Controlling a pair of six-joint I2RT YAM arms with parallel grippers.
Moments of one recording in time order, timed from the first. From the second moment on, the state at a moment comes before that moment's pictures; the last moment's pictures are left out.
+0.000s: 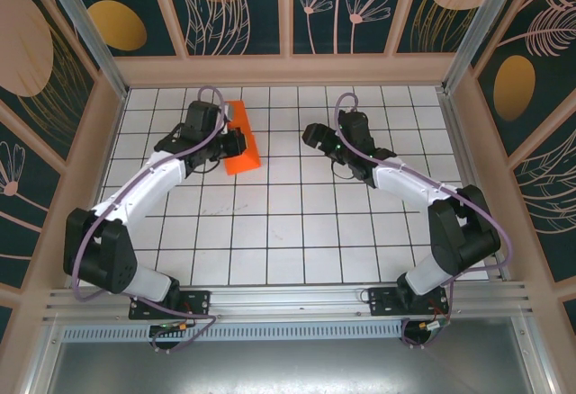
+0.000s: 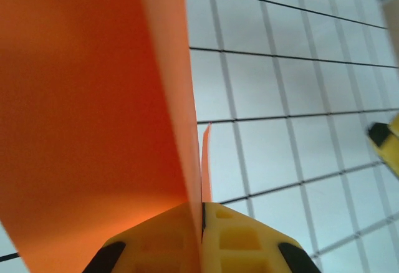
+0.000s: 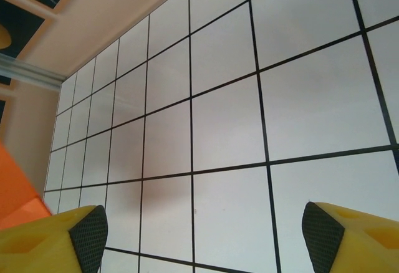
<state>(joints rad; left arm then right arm) -0.37 1.47 1.18 -0.47 0.19 -0.47 0.49 1.56 1.00 -0.01 -0.10 0.82</state>
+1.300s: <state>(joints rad) -0.56 1.99 1.44 -0.70 -0.29 -0.47 0.36 1.53 0.99 -0.23 0.05 0.91</state>
